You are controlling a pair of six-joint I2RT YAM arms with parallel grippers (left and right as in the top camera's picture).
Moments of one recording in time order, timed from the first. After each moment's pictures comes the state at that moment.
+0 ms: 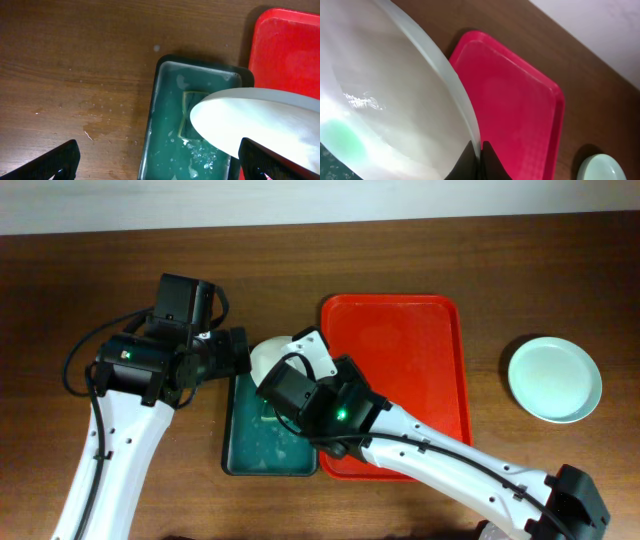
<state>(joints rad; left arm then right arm) -0.25 1.39 1.49 -1.20 -0.14 -0.35 0.97 1.63 1.37 -0.85 0.75 0.31</state>
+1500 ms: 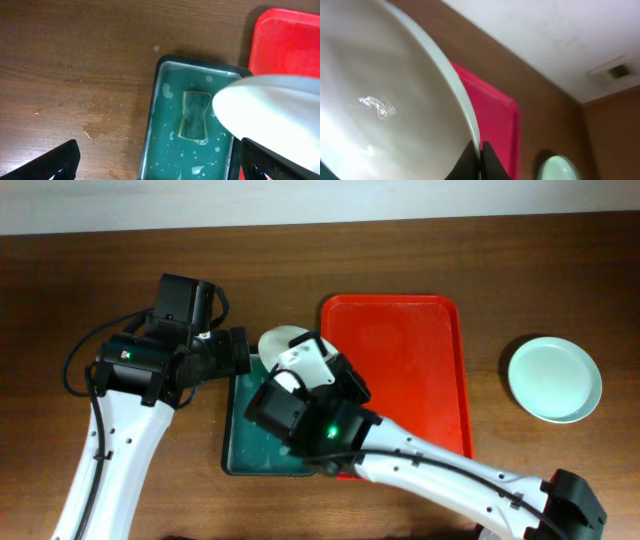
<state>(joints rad) -0.25 1.39 1.49 -1.20 -0.14 -0.35 1.03 1.63 1.37 -0.88 0.98 0.39</state>
